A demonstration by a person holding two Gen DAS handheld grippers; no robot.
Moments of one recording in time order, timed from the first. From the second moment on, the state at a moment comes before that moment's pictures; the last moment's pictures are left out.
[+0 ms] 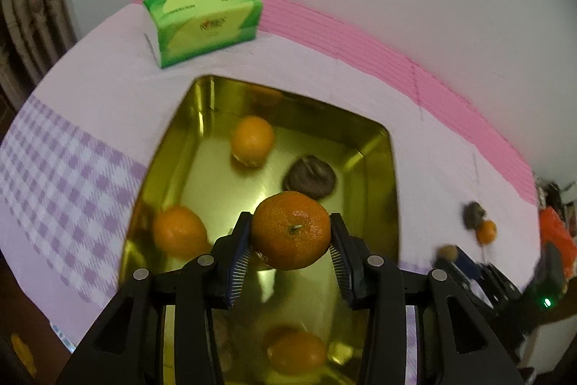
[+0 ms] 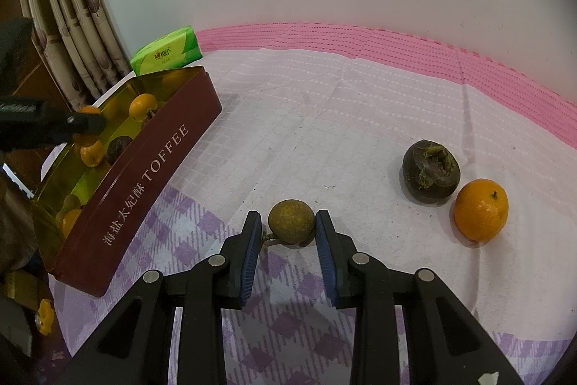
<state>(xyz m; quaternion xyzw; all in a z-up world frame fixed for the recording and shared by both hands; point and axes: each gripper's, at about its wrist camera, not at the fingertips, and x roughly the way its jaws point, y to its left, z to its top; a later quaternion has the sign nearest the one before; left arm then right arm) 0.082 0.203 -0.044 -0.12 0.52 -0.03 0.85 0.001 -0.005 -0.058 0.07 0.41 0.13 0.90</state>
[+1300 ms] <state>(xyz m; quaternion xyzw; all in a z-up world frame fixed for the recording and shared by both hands) 0.094 0.193 -0.058 -0.10 0.54 -0.05 0.83 0.002 -0.006 -0.058 0.08 0.41 0.14 0.90</state>
